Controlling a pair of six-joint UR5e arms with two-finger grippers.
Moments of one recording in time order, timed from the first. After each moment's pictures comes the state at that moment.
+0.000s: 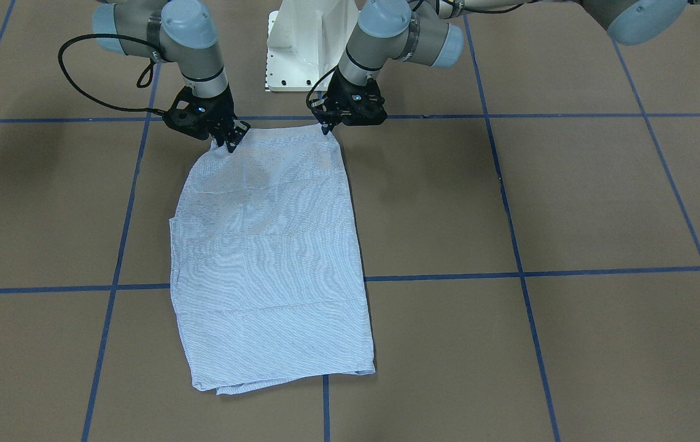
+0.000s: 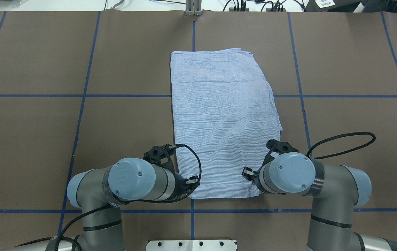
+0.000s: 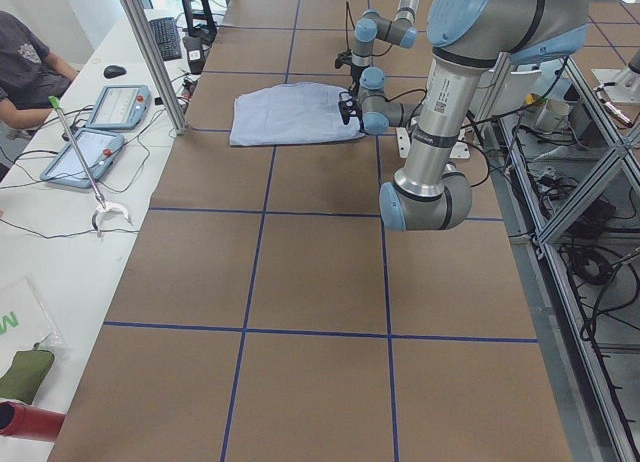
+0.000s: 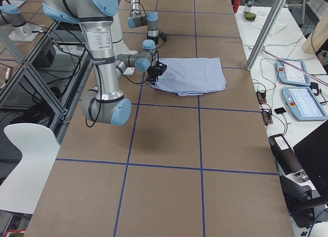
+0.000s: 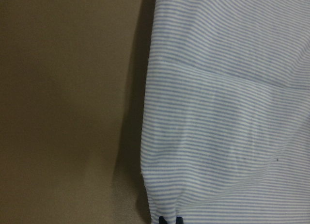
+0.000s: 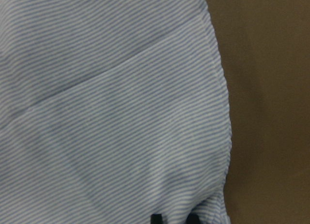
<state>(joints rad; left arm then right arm) -0.25 -2.13 -1.72 -1.99 -1.76 -1.73 0.30 -1.30 1.94 -1.46 1.71 1.81</state>
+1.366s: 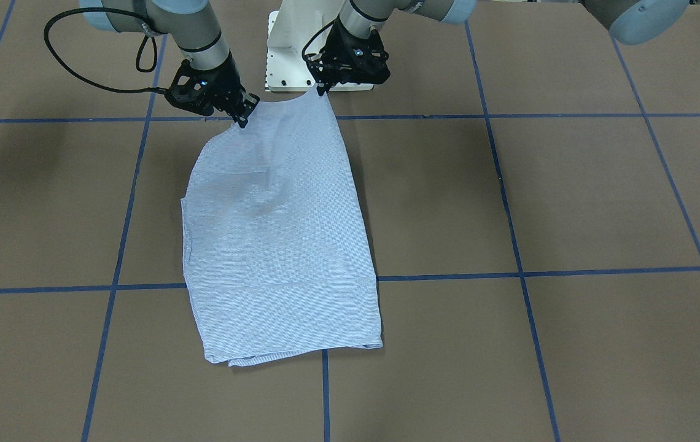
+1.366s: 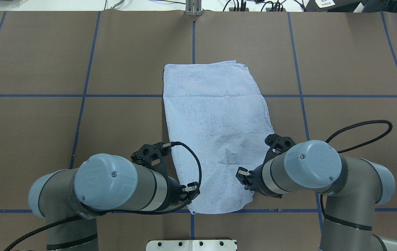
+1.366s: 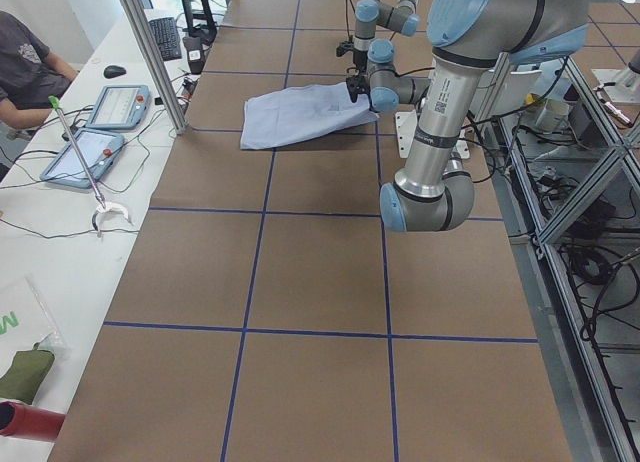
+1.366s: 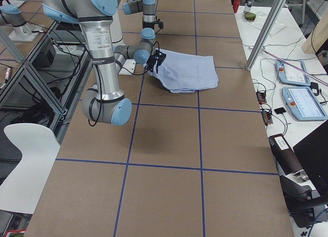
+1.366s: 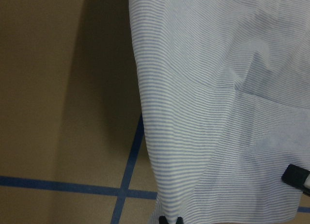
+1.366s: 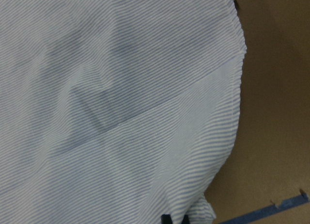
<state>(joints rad) -0.25 -2.11 -2.04 -1.72 -1.81 -1.73 0.33 -1.31 2.10 -1.46 1.86 1.81</state>
